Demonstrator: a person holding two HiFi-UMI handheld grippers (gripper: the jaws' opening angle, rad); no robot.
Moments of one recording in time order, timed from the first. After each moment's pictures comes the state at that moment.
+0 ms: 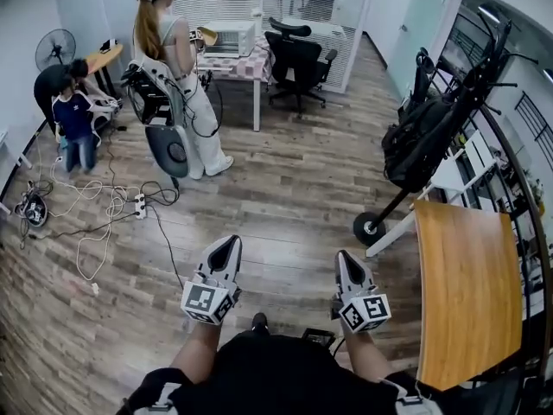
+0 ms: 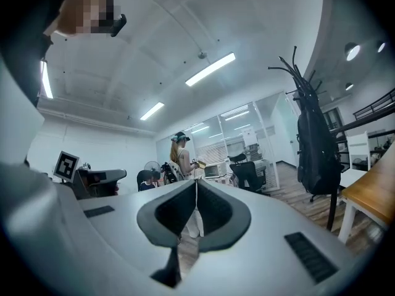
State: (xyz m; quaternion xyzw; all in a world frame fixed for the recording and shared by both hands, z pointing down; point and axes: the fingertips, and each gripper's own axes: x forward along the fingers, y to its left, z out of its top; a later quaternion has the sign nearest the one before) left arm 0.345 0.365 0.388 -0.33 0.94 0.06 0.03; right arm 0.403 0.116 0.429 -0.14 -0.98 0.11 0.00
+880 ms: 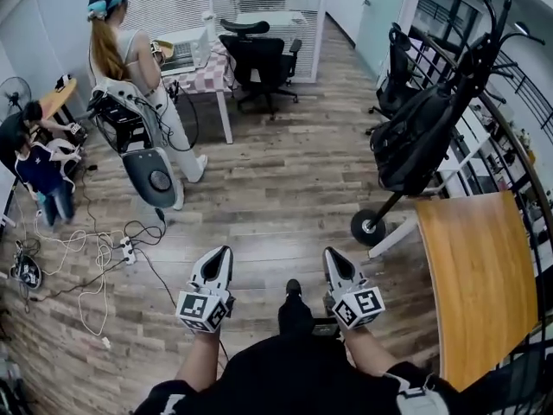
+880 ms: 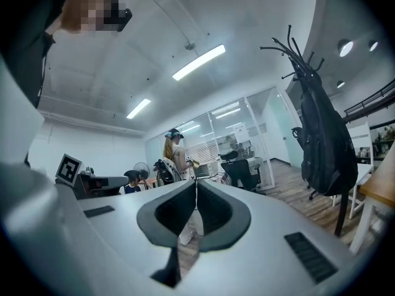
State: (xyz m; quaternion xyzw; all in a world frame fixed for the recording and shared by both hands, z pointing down) left arm 0.156 0.324 0.429 -0.38 0.92 0.05 -0.03; right arm 0.232 0.092 0.455 -0.11 -0.99 0.12 0.01
